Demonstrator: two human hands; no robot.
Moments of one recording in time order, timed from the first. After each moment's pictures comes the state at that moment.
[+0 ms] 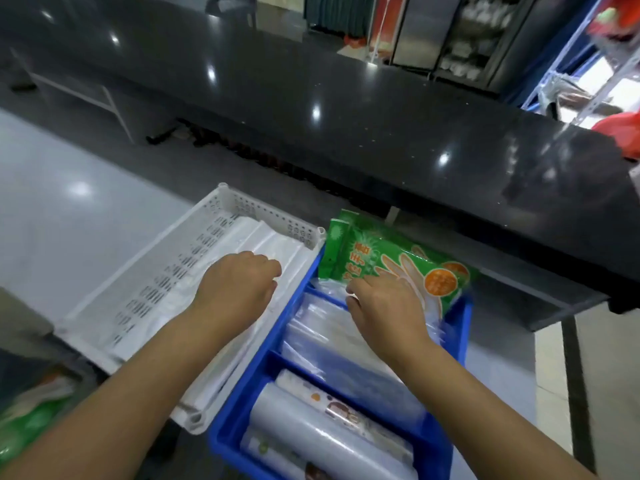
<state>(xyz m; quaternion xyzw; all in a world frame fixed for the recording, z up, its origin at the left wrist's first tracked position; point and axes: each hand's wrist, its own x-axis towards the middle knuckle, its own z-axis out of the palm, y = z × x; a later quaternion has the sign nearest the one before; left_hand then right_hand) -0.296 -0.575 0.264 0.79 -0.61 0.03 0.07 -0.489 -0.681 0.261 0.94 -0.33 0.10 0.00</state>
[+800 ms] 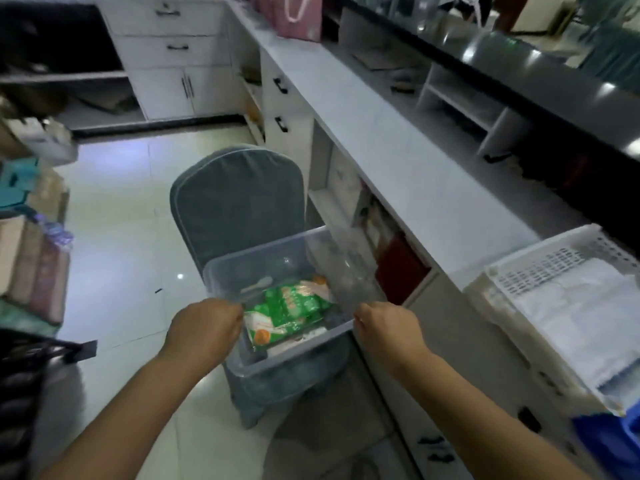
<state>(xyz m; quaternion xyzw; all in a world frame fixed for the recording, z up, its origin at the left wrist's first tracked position) -0.139 0.059 0.219 0.98 -0.21 -0.07 0.02 -0.204 -0.213 0.203 1.00 0.01 0.00 0.00</state>
